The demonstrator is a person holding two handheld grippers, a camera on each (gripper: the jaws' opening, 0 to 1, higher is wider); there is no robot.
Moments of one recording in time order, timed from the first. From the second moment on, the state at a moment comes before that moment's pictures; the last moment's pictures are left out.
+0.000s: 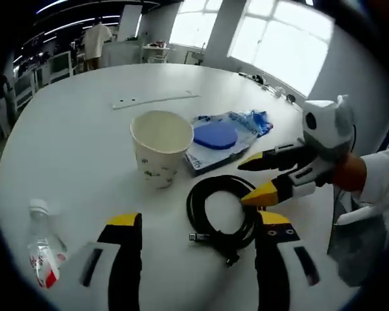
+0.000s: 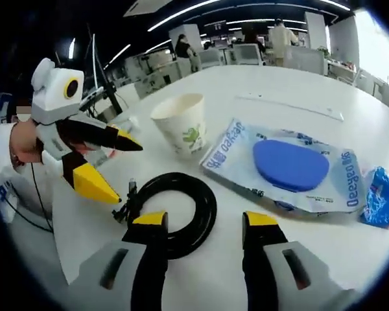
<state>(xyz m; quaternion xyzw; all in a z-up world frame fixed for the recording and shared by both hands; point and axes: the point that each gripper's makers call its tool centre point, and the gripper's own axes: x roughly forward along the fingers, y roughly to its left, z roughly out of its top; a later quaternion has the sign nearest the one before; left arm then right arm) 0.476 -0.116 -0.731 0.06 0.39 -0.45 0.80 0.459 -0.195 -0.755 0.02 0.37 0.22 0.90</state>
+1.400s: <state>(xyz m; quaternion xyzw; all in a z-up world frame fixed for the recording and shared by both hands) 0.467 -0.131 -0.763 0.16 0.42 -0.40 0.80 0.462 -0.195 -0.753 0.03 0.36 0.18 0.91</state>
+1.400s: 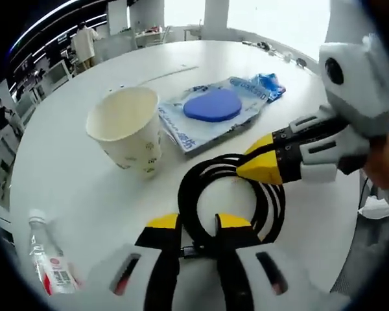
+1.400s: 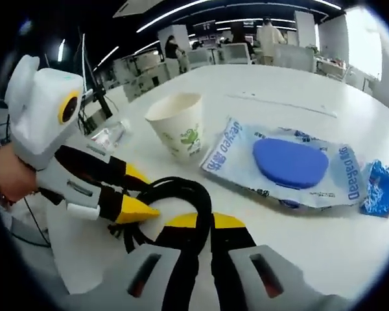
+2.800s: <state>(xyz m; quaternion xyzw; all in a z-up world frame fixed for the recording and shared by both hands) 0.459 -0.180 -0.678 0.10 0.36 -0.45 0.81 0.437 -0.244 -0.653 0.08 0.29 0.16 0.94</state>
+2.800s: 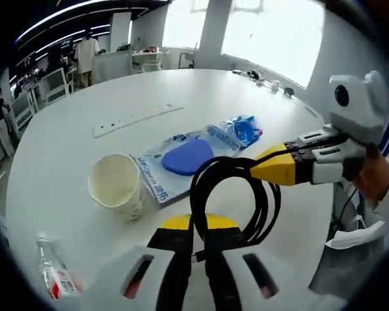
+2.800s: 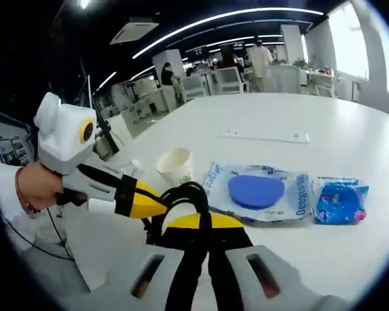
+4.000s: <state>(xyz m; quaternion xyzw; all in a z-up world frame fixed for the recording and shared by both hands) 0.416 -0.329 -0.624 0.12 0.32 -0.56 0.75 0.383 -0.383 -0.601 0.08 0.25 0.06 0.96</state>
